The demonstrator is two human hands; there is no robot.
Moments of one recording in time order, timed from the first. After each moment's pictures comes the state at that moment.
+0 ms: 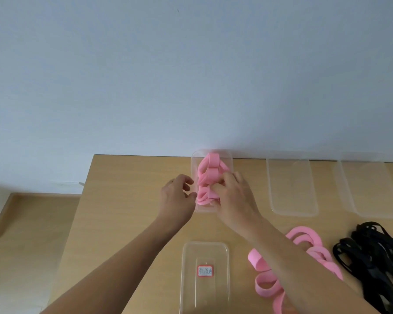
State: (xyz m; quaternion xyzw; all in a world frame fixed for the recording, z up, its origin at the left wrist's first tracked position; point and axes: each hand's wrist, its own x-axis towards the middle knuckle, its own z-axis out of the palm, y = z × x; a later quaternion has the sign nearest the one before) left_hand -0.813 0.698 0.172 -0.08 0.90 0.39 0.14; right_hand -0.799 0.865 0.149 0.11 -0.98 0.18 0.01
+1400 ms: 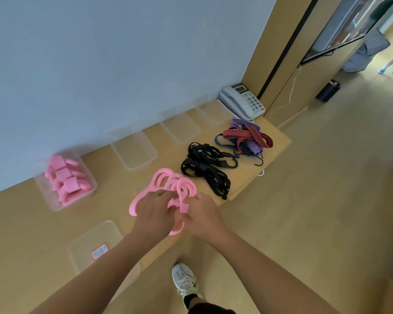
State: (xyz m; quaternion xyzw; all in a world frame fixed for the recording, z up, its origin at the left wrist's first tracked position) left_hand -0.631 0.841 0.180 0.40 0.85 0.30 0.15; right_hand -0.522 0.951 0.181 -0.31 -0.92 0.23 -0.04
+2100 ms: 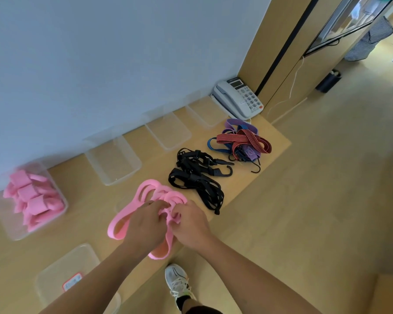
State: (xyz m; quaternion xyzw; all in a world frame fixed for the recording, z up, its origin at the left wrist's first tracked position) left_hand -0.648 0.894 0.174 0.33 0.87 0.24 0.28; right_hand -0.550 0.993 0.153 -0.36 -0.87 0.32 -0.07
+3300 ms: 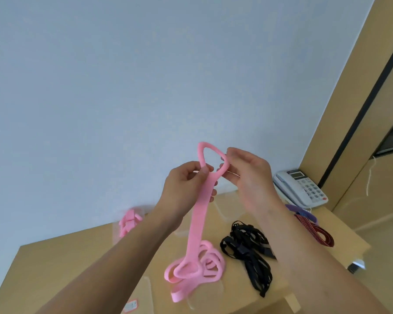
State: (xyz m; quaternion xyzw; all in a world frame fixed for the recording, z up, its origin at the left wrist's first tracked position) left_hand -0.655 0.881 0.427 0.20 0.70 0.67 0.16; right_hand -0.611 1.035 0.428 -0.14 -0.56 0.77 0.27
